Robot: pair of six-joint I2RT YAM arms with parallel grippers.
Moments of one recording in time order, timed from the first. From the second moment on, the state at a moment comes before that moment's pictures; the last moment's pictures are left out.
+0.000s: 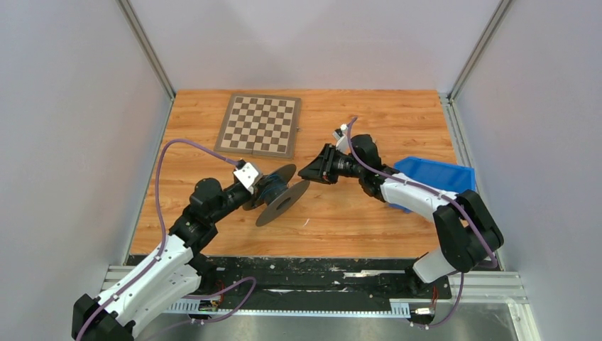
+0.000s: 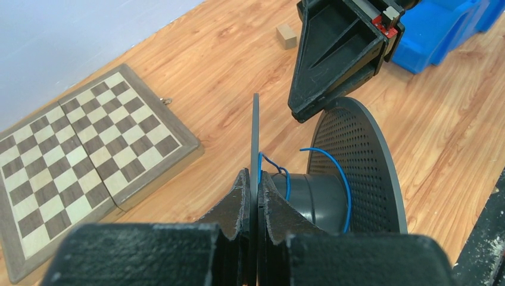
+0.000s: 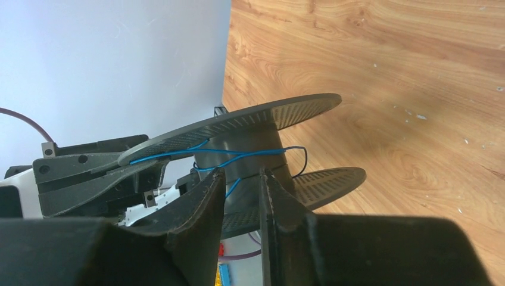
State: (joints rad) left arm -0.56 0.68 0.45 0.14 0.25 0.15; right arm 0.58 1.52 0.85 0.31 -0.60 1.07
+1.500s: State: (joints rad) left arm -0.44 0.80 0.77 -0.21 0.59 -0.27; right arm 0.43 1.11 0.67 0.48 -1.14 0.47
